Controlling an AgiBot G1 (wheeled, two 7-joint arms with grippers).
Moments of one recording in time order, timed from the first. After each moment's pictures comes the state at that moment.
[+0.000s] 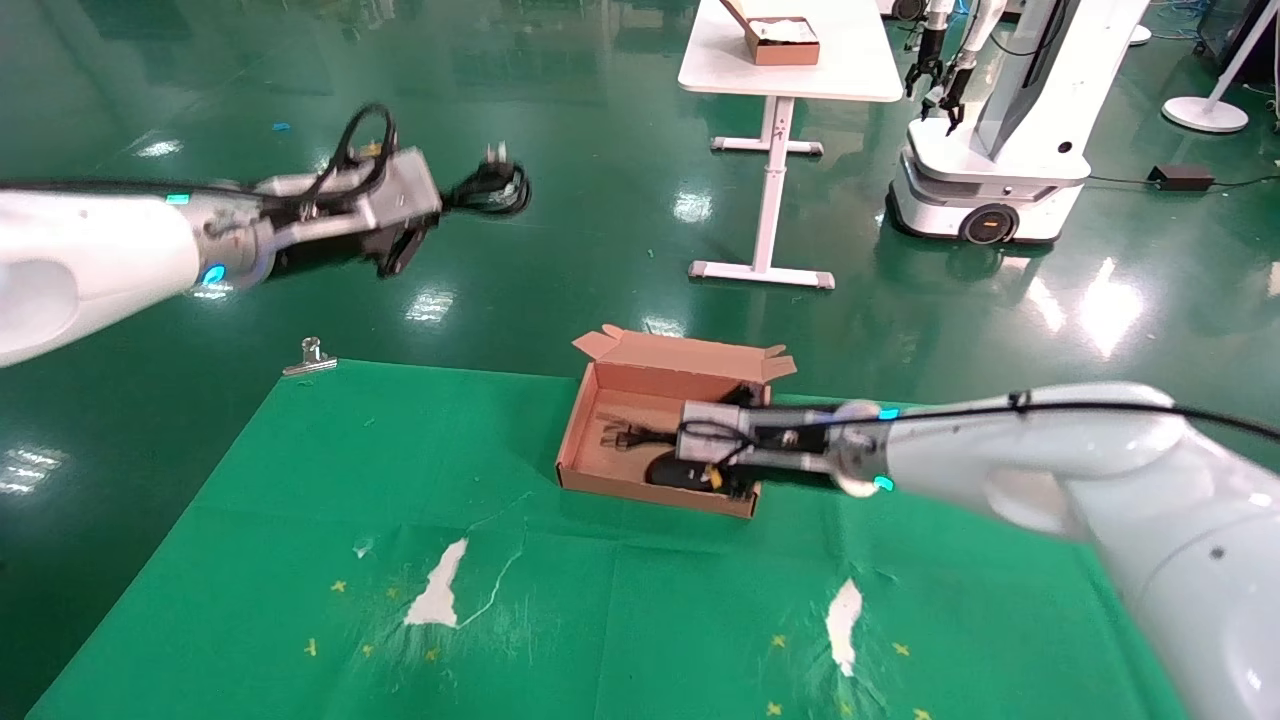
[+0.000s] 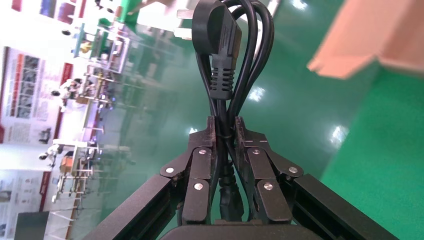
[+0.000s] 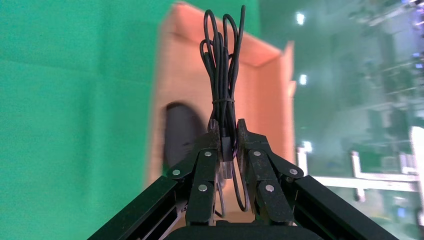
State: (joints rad) left arm -1.96 1.26 0.69 0.00 1.38 0.71 0.79; right arm 1.68 -1.36 -0.79 0.14 -1.36 -0.83 -0.67
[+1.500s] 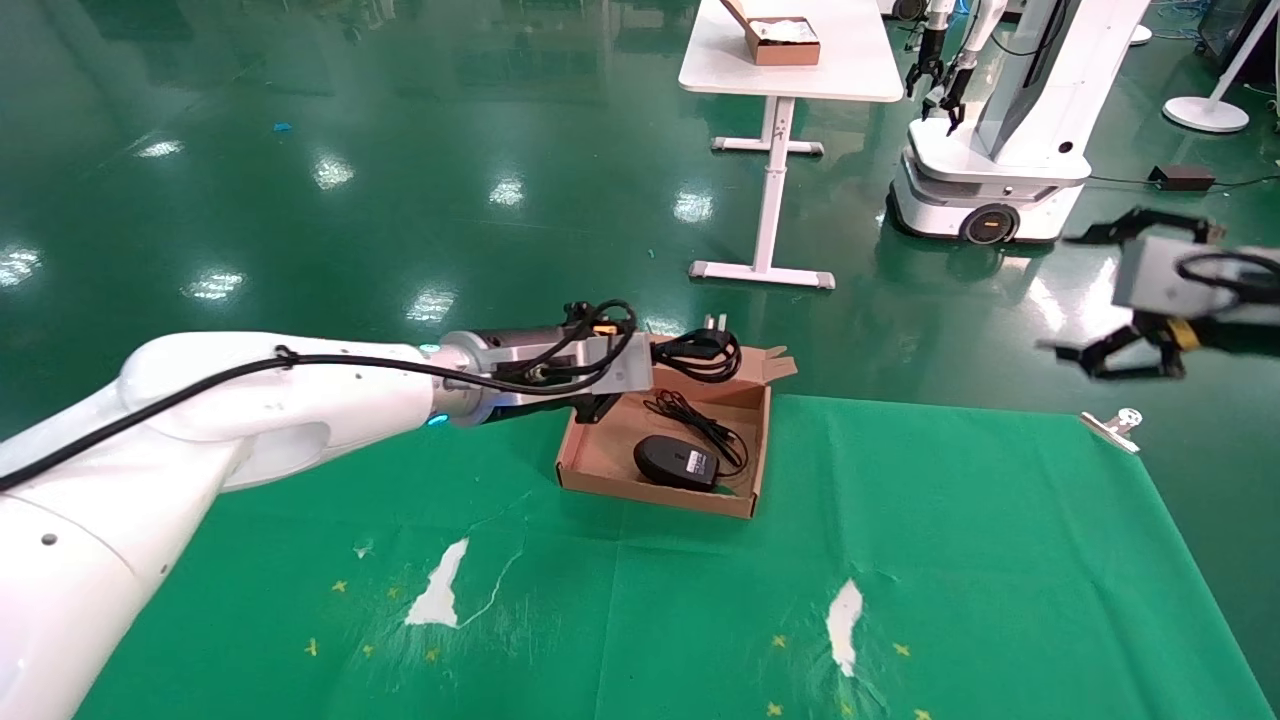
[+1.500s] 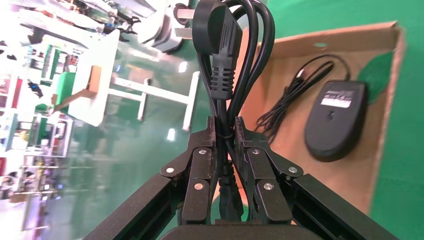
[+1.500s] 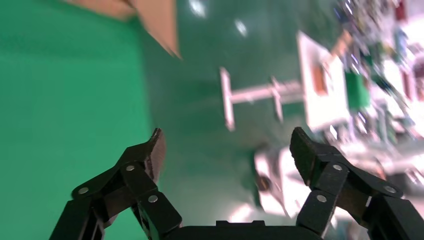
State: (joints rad) left arm -1.70 1.37 0.85 -0.33 1.37 0.71 0.64; right arm 1.95 -0.88 -0.79 0.07 -1.31 -1.10 -0.86
